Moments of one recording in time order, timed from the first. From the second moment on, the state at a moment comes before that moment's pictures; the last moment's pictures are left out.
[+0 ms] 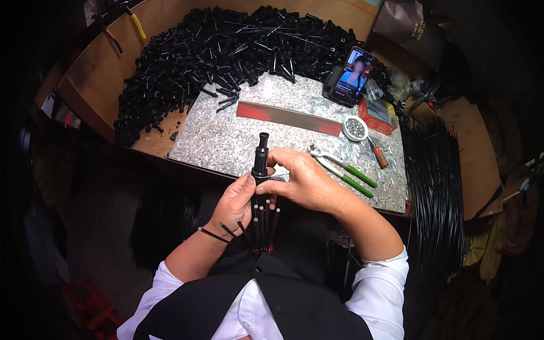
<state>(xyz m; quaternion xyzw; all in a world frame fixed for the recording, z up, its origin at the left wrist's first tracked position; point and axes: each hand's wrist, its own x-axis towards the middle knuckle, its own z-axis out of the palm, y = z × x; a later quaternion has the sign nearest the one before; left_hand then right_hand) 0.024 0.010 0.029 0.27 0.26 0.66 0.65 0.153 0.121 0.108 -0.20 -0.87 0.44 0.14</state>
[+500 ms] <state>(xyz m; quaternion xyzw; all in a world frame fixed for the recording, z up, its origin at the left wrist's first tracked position) 0.017 0.008 0.025 0.27 0.23 0.65 0.67 0.152 0.122 0.105 -0.17 -0.88 0.42 0.15</state>
